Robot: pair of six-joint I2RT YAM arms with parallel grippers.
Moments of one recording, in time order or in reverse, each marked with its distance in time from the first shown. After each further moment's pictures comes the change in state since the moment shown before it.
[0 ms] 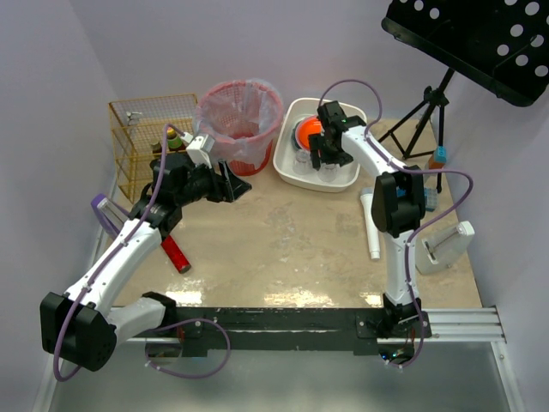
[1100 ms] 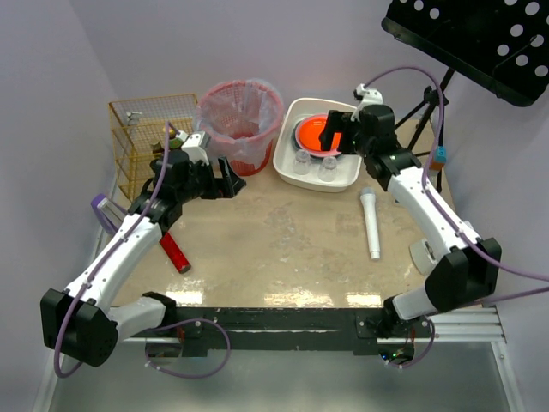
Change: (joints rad) left arm 0.000 0.024 0.055 -0.122 -0.177 0.031; right arm 0.000 -0.711 -0.555 0.527 -0.105 0.131
